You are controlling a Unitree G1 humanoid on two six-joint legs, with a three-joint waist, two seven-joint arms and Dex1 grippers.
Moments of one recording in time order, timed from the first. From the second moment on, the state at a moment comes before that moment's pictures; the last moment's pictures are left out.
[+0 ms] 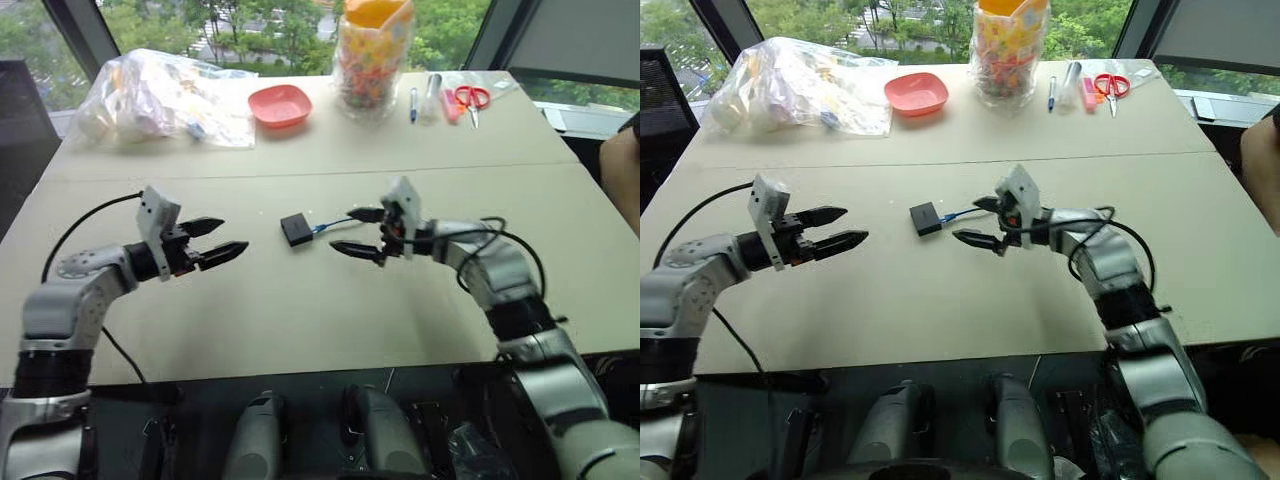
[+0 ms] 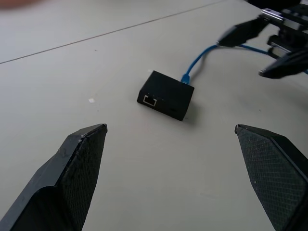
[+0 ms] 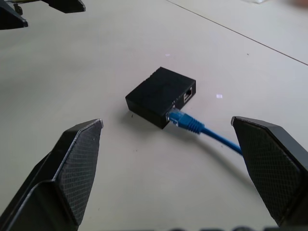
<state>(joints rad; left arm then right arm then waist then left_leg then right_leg) -0.35 0.78 0.18 -0.04 -0.62 0.67 -0.99 -0.85 -0.39 0.24 0.55 0.29 0.31 0.99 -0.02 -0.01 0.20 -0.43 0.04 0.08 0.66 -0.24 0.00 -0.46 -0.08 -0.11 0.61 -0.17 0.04</state>
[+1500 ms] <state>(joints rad) -1.15 0.36 0.14 1.22 -0.42 0.39 -1.25 -0.90 -0.43 0.36 0.56 -0.37 -0.44 0.58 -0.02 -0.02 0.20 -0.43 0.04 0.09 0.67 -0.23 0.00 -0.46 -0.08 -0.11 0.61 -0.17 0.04</state>
